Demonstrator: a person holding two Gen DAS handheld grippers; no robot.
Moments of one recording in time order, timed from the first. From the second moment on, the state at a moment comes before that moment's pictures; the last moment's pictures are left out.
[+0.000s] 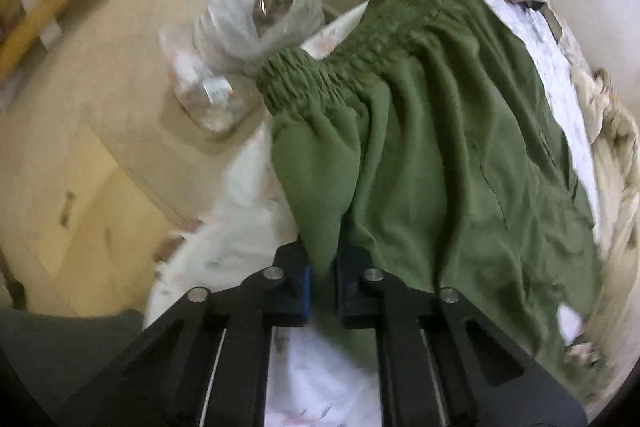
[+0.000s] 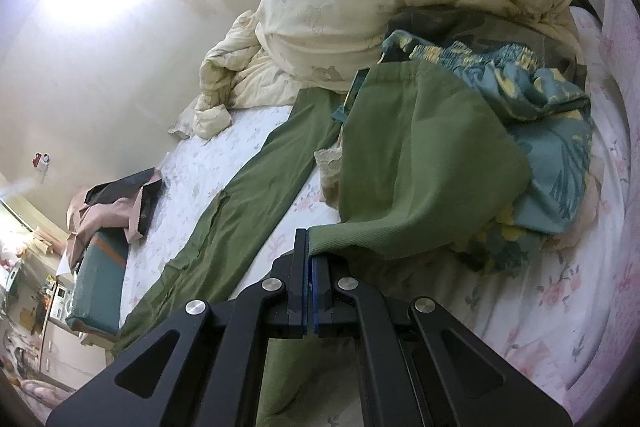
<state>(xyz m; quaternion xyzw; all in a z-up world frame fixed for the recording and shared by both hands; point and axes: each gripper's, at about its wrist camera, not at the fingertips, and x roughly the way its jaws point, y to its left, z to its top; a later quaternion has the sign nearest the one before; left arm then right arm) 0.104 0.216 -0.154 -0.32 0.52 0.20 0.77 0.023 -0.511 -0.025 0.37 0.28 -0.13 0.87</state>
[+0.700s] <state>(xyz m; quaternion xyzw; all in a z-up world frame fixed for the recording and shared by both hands) 0.199 0.225 -0.016 -0.25 0.48 0.18 0.82 0.172 -0.516 0.075 0.34 0.26 -0.17 0.89</state>
